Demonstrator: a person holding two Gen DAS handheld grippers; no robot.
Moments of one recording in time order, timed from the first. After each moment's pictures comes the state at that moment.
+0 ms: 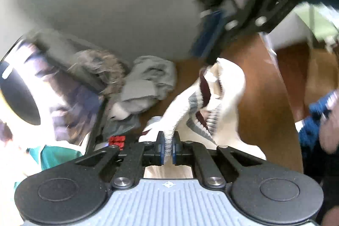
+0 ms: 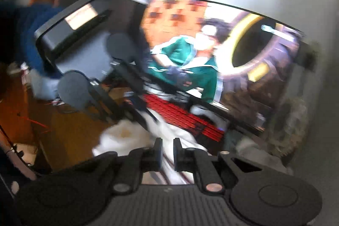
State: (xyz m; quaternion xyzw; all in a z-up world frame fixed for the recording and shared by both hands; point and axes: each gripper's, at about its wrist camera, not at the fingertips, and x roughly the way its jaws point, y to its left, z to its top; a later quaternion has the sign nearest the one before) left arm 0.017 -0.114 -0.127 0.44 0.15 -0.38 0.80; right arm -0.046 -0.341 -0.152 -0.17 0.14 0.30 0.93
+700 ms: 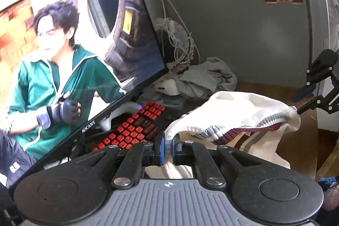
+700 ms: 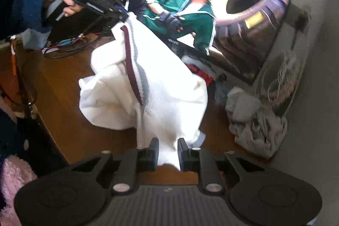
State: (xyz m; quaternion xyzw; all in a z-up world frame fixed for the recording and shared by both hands) left arm 0.057 -0.032 -0.145 0.20 0.19 -0.29 0.91; right arm -0.058 -0.341 -0.235 -0.24 0.20 0.28 0.91
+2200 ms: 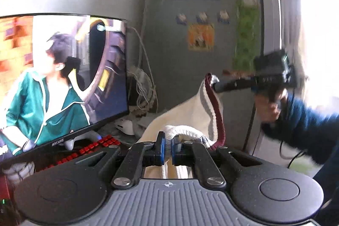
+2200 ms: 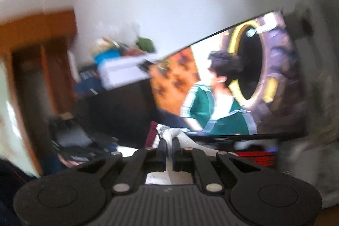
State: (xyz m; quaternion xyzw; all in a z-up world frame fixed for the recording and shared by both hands) left arm -0.020 0.028 -0.078 0.02 0.14 -0.40 0.91; right arm -0.010 -0.370 -0.104 0.17 0.12 0.48 0.85
